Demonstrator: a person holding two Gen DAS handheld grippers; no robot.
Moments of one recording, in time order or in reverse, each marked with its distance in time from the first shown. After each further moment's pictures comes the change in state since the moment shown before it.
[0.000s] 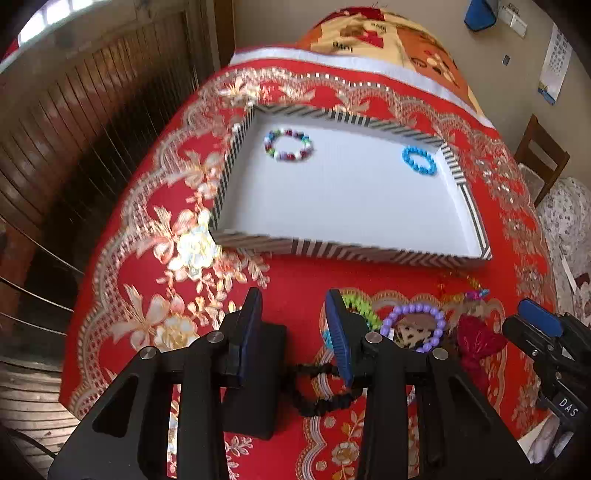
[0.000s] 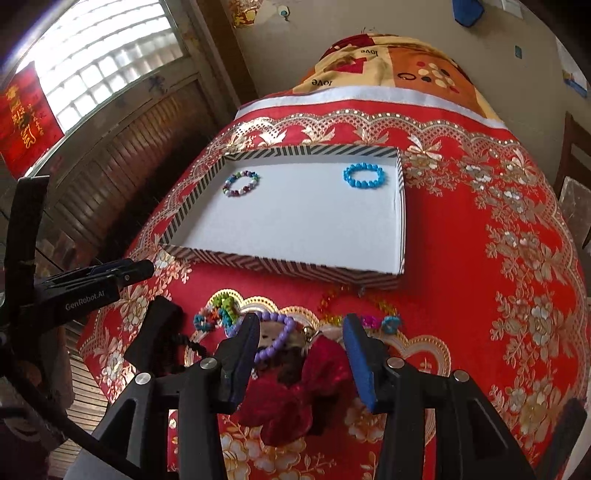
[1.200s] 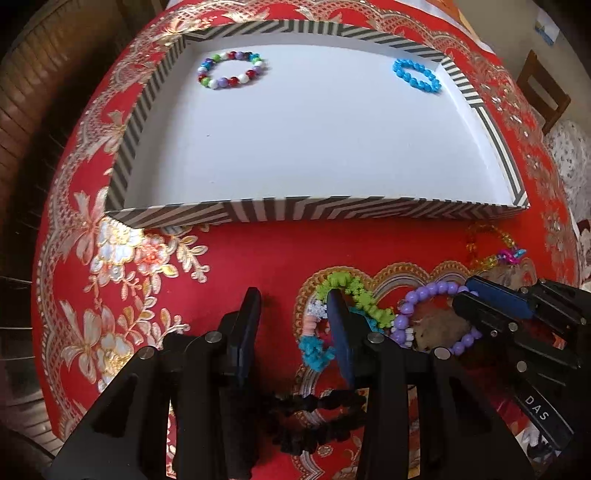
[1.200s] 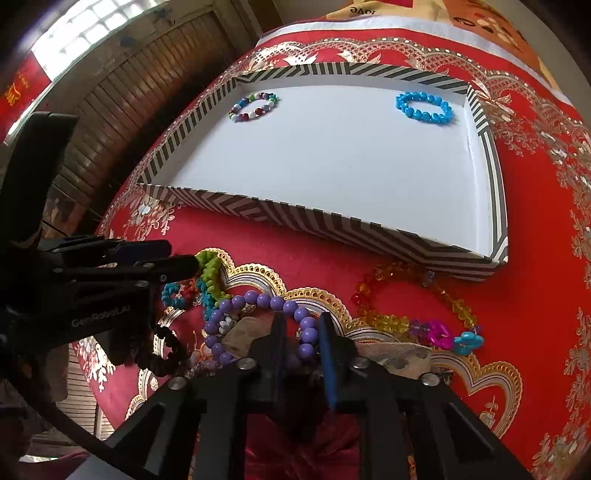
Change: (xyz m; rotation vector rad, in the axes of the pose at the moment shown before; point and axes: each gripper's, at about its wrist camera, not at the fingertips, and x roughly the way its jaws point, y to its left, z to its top) left arm 0.094 -0.035 0.012 0.141 0.241 -0.030; right arm 0.101 0.005 0.002 -0.086 0.215 0.096
